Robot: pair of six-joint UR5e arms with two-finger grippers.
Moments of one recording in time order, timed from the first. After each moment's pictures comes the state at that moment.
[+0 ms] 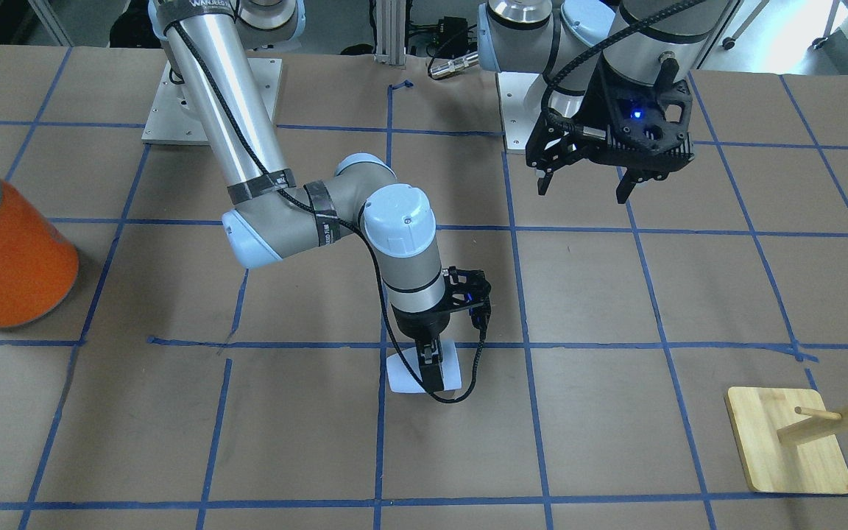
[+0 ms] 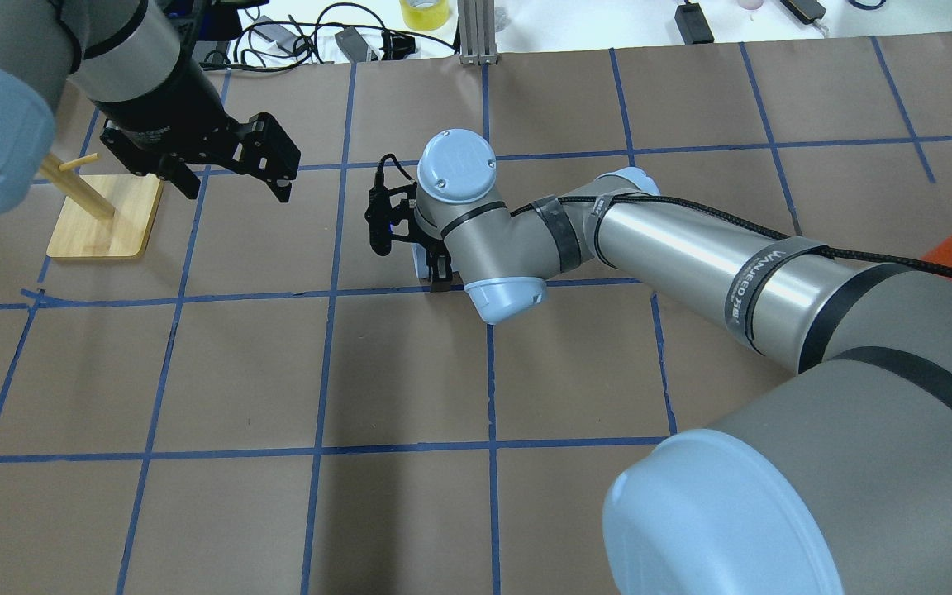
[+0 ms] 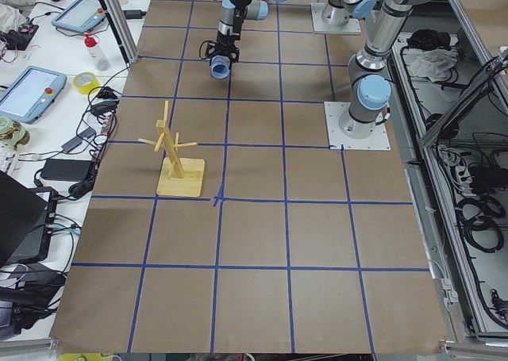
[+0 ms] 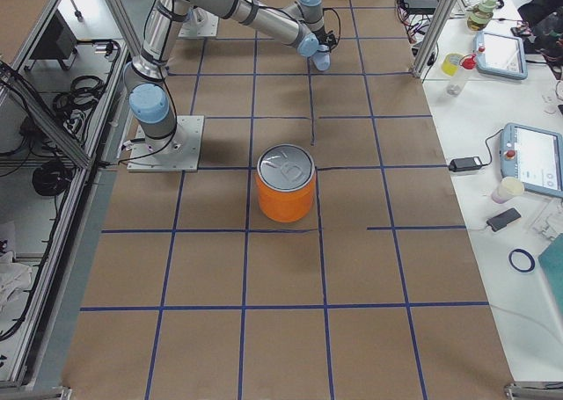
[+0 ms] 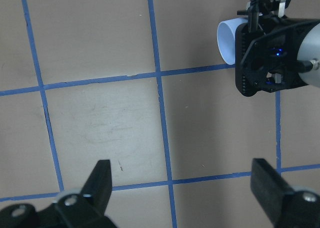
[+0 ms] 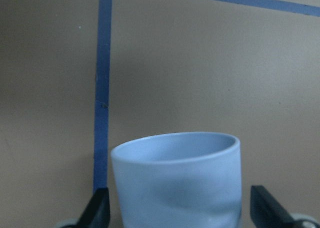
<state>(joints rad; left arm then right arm) -1.60 -1.55 -1.58 -1.51 1.56 0.07 2.00 -0.96 1.61 -2.54 -1.49 -1.18</state>
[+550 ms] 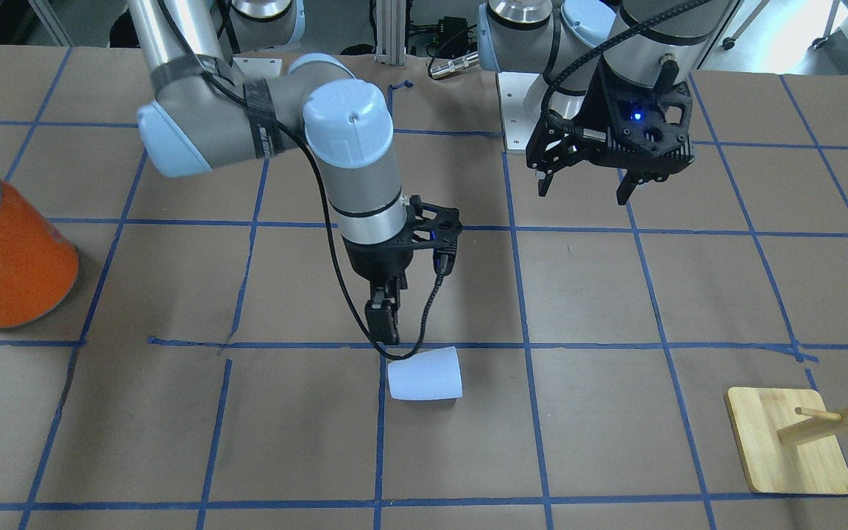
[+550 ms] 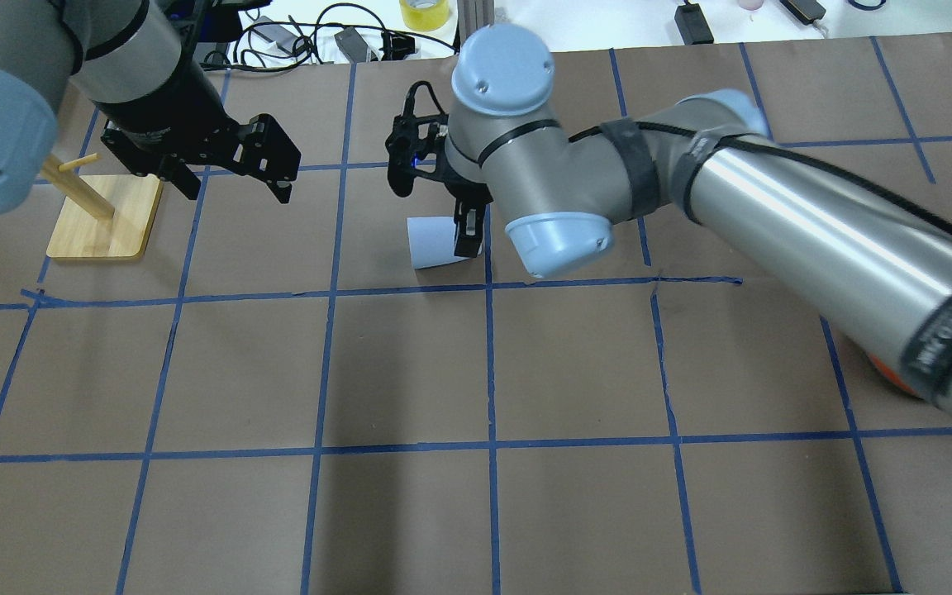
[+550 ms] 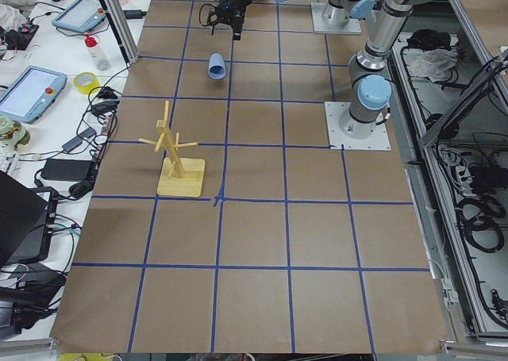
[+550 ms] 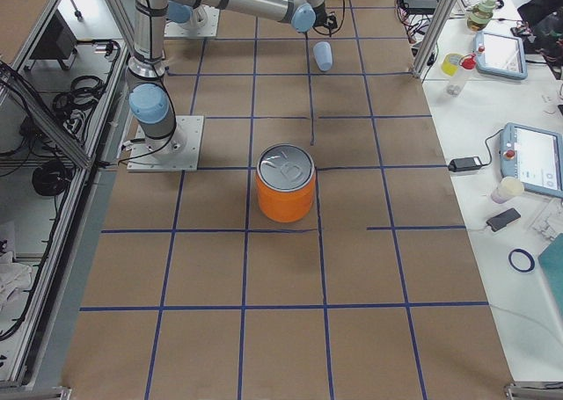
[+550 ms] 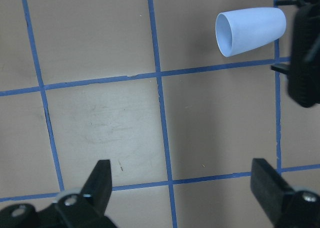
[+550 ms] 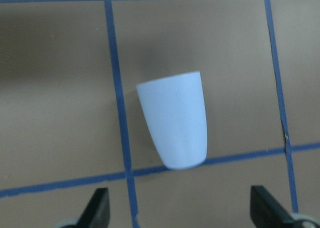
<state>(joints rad) -1.59 -1.56 -1.58 -1.51 1.55 0.07 1.91 -1.26 1.61 -2.16 -1.49 -1.08</state>
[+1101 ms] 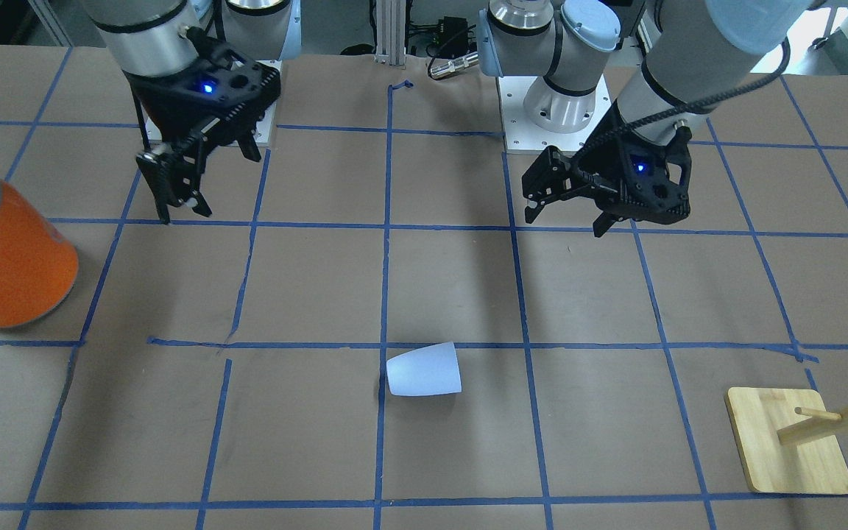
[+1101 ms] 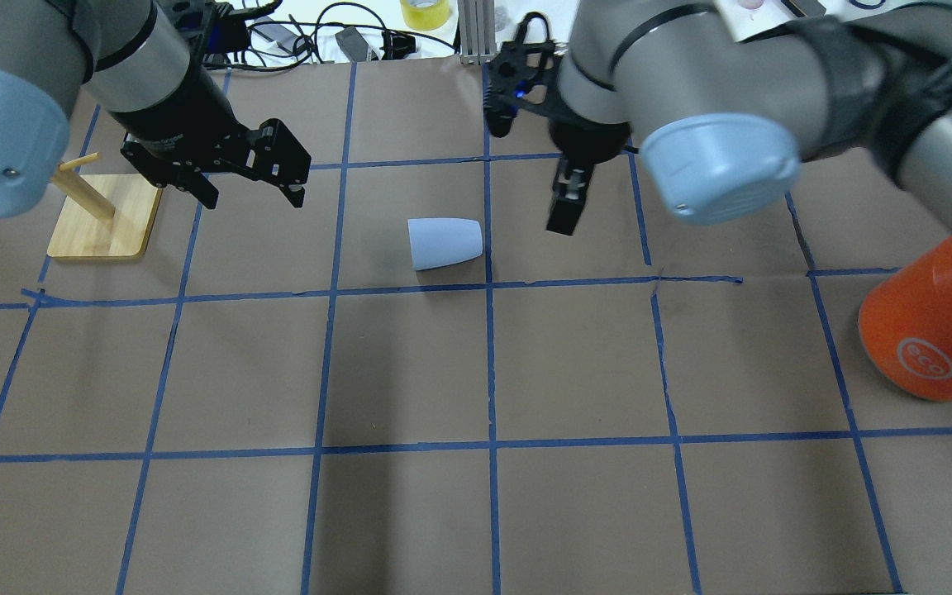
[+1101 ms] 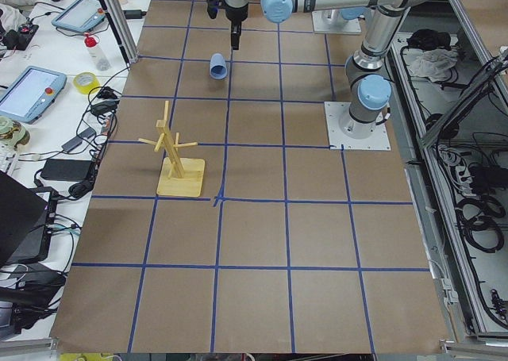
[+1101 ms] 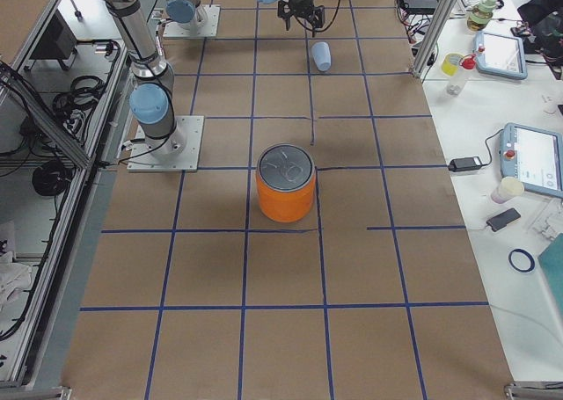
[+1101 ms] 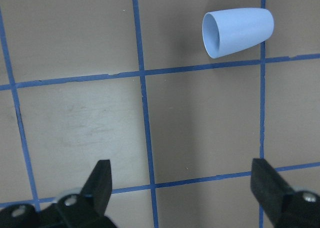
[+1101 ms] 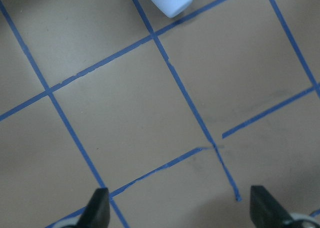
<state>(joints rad) -1.50 -1.59 -1.67 -1.44 1.31 0.13 1.64 -1.63 1.61 -1.62 -1.49 -0.96</state>
